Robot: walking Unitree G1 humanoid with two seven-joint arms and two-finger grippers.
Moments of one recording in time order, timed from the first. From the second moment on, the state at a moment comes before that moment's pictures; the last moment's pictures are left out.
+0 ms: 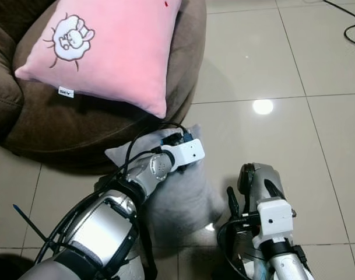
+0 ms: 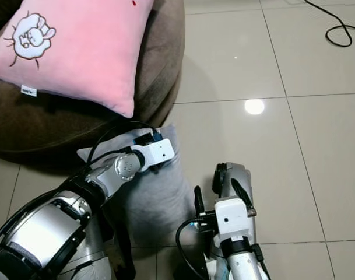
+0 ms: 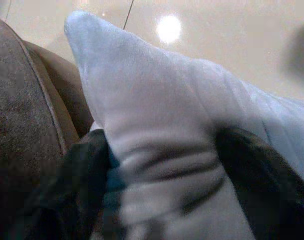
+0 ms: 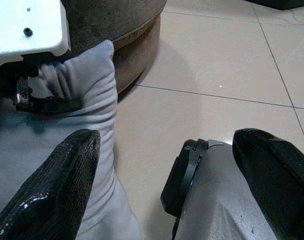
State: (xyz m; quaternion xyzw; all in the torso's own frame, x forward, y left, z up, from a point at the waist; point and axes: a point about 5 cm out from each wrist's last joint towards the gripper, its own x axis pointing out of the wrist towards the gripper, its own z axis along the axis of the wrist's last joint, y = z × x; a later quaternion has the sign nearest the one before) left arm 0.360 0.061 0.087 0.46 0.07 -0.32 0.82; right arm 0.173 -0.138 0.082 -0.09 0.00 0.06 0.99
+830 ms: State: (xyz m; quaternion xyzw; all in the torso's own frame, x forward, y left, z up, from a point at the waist) left arm 0.359 0.060 0.089 0.42 0.06 -0.32 0.85; right arm 0.172 -0.139 0.084 -0.09 -0.02 0.06 0.99
